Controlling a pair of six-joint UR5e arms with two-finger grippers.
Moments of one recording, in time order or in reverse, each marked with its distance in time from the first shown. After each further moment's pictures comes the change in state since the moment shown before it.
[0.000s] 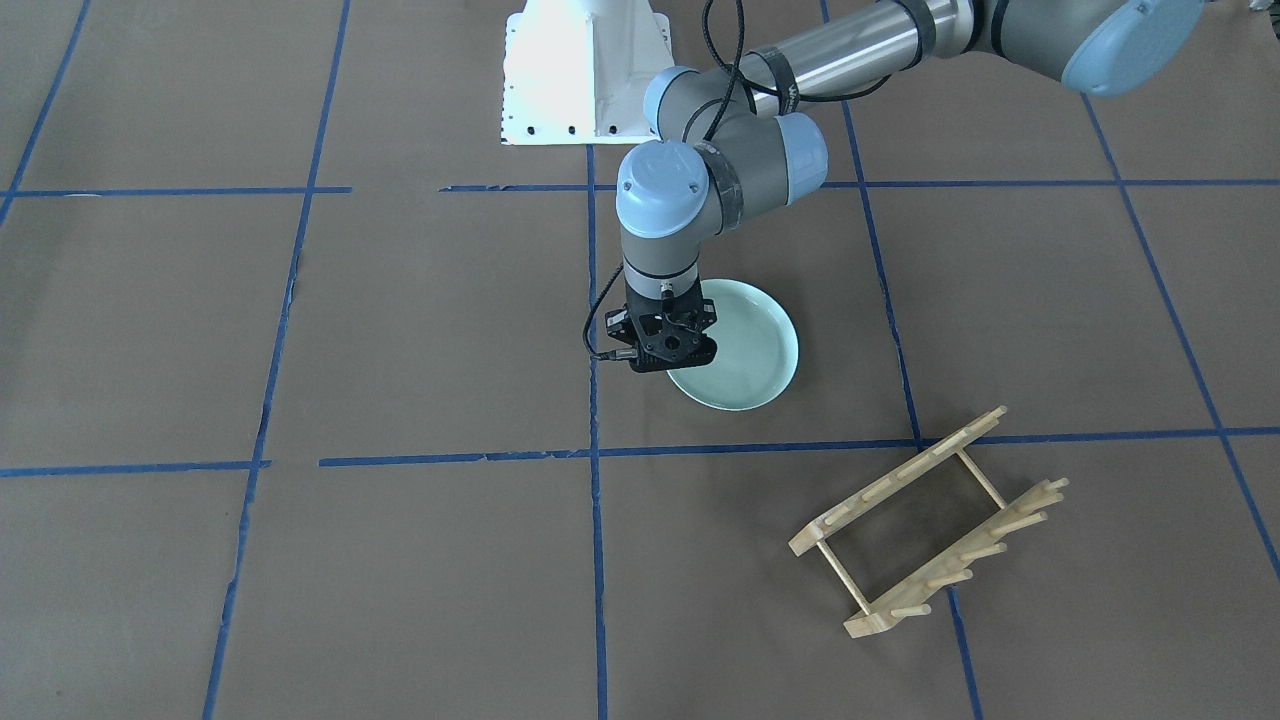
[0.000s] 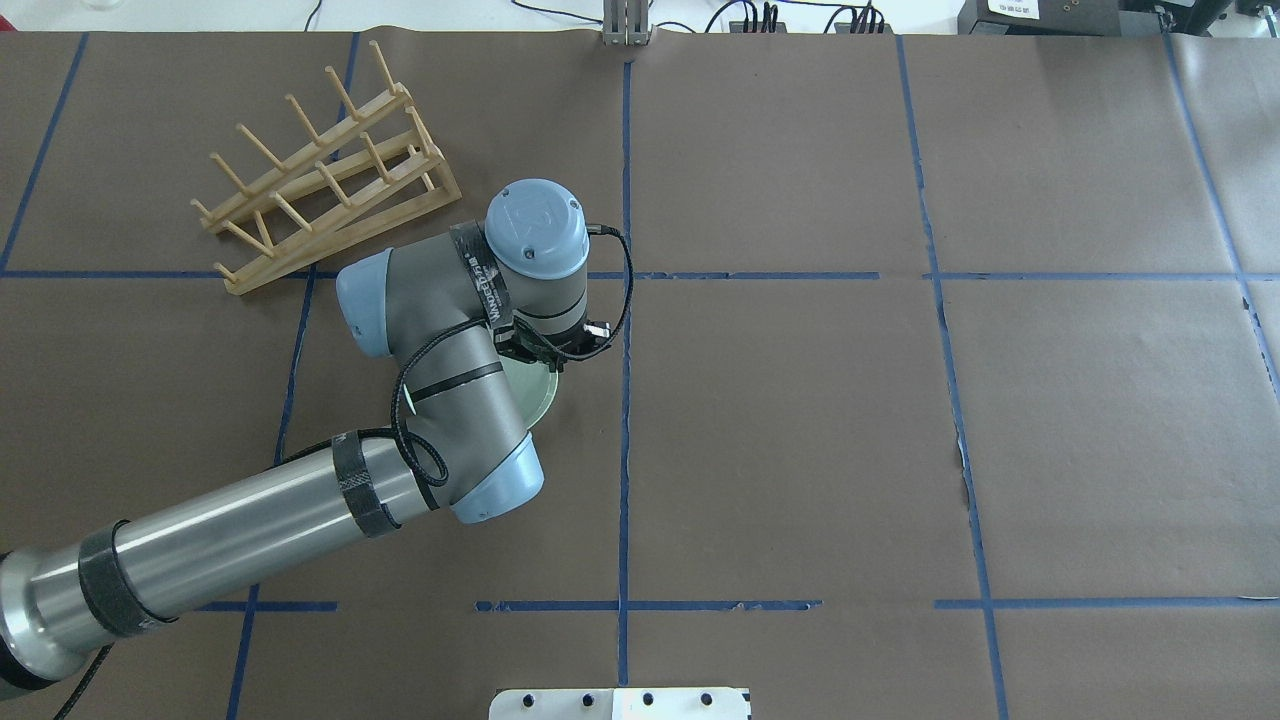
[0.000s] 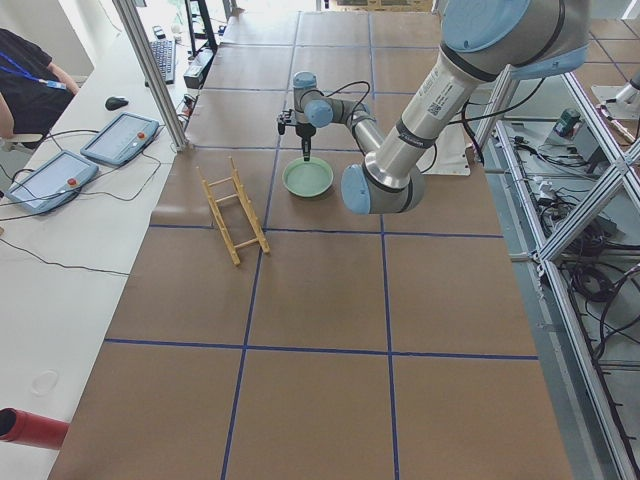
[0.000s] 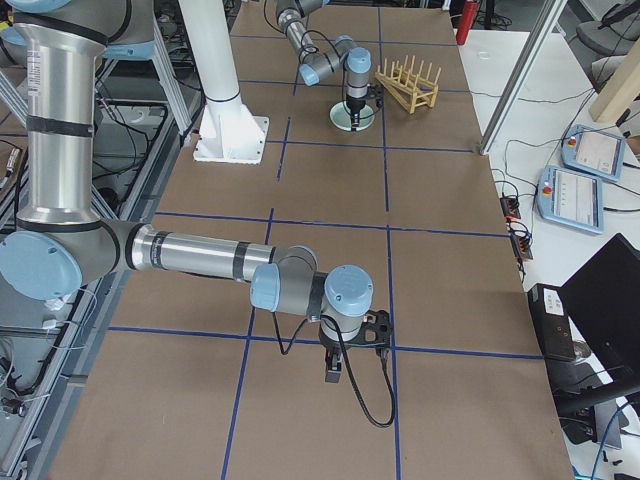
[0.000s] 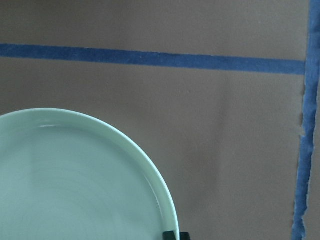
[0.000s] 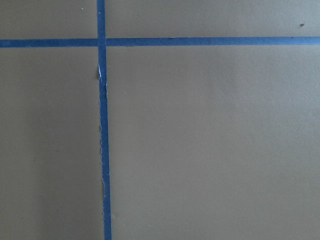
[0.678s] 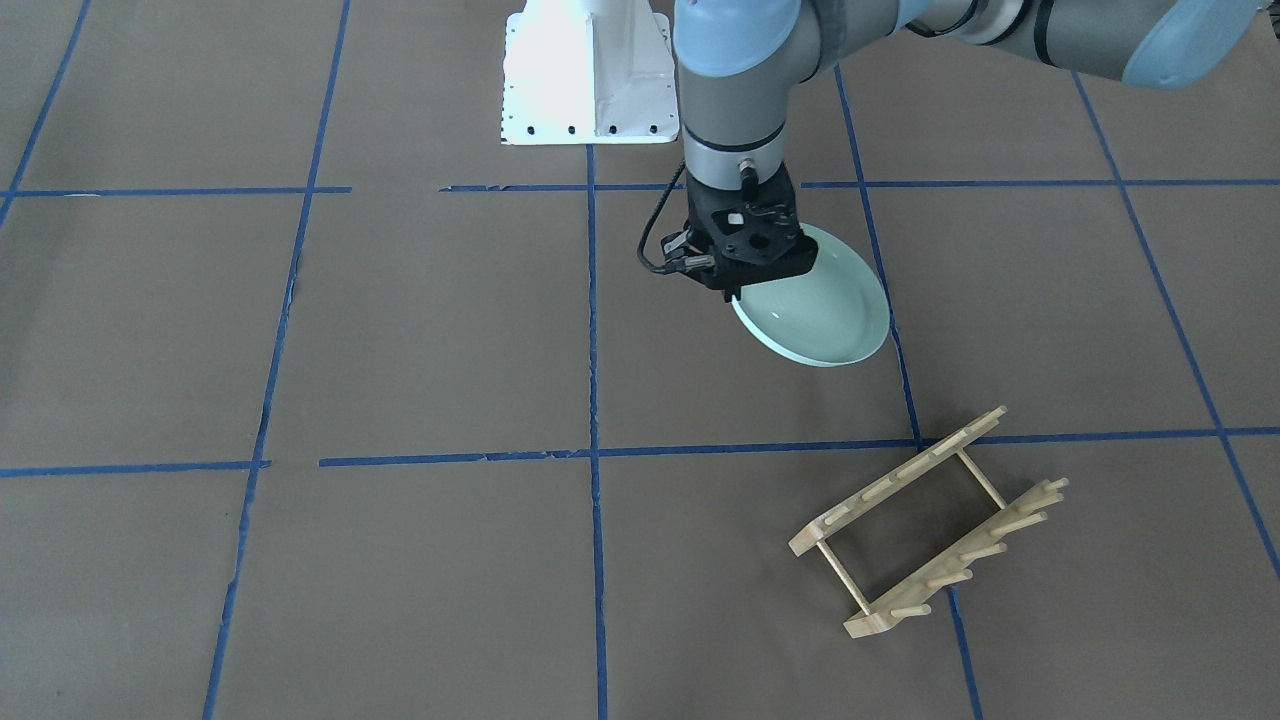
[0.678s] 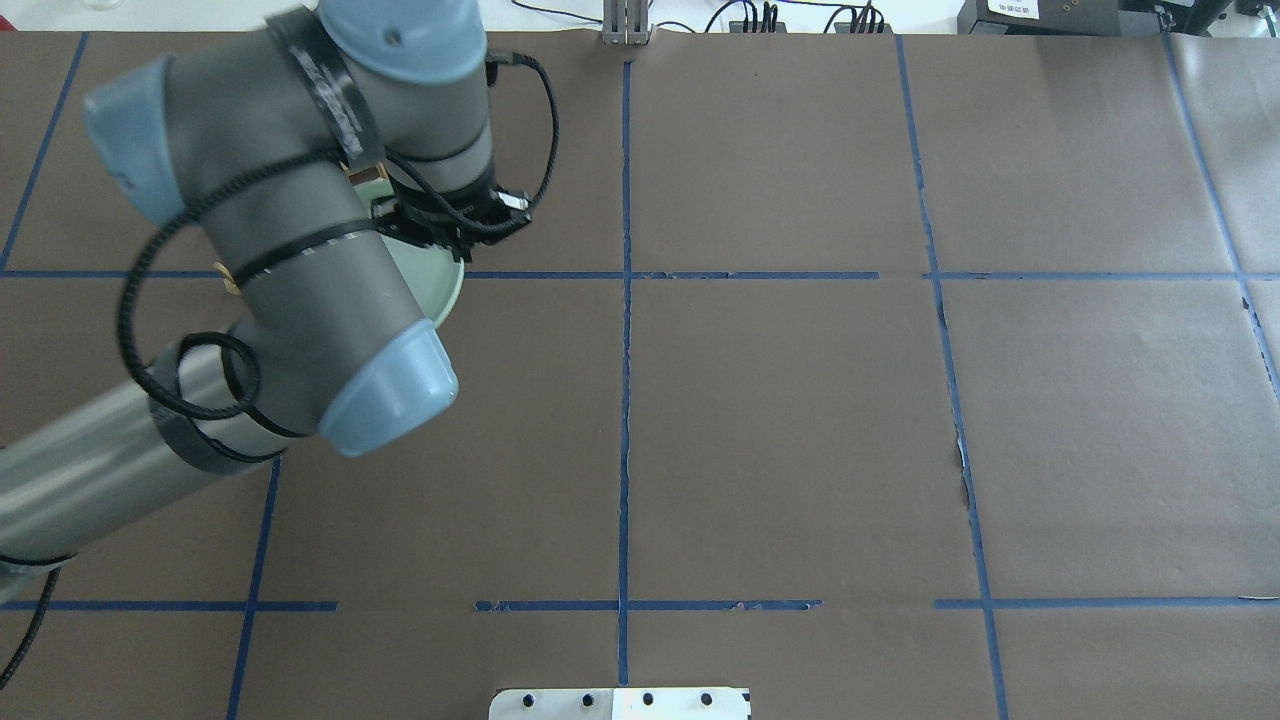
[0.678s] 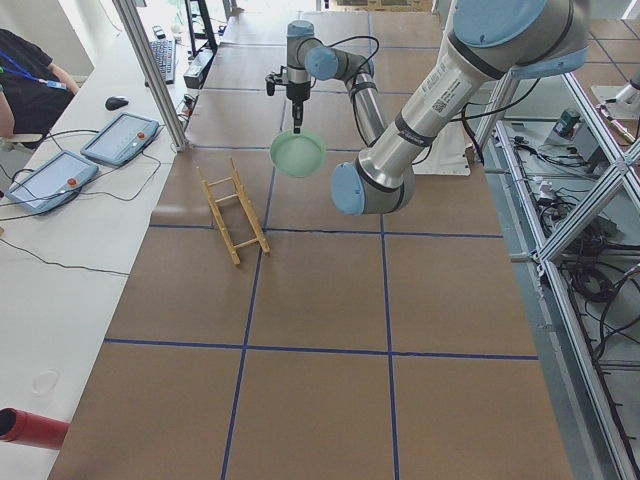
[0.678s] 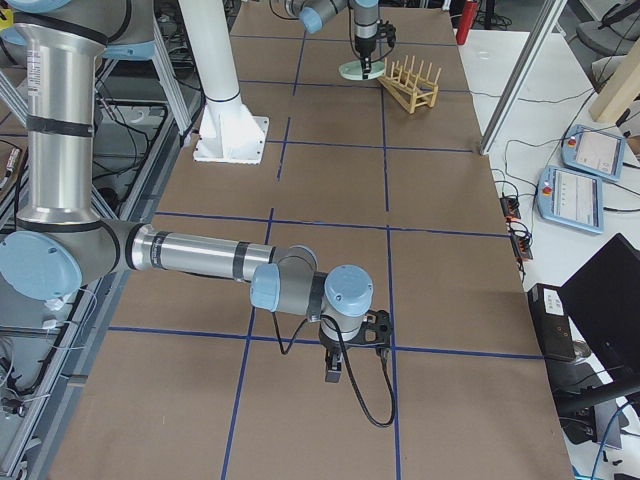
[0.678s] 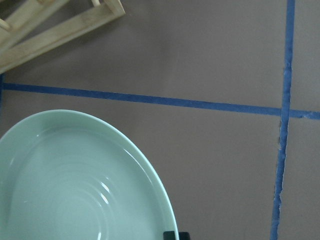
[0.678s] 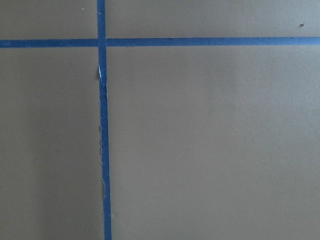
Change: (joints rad) left arm -0.193 -0.014 -0.393 0.469 0.003 0.110; right arm 0.000 0.000 0.000 0.000 0.000 0.000
